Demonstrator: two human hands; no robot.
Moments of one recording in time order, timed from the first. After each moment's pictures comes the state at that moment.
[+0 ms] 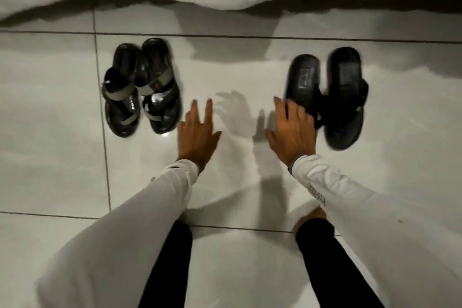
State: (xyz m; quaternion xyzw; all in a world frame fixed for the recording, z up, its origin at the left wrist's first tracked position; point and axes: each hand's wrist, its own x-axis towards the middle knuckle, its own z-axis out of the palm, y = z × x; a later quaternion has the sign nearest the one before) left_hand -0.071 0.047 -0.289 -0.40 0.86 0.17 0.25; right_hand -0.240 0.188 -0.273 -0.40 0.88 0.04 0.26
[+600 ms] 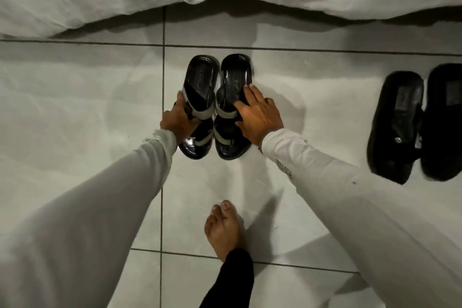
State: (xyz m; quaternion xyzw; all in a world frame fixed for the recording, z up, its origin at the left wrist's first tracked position) left_hand 0.055 -0.192 -0.349 -0.57 0.71 0.35 0.24; right_hand -0.101 -0.056 -0.355 -0.51 0.79 0.01 0.33
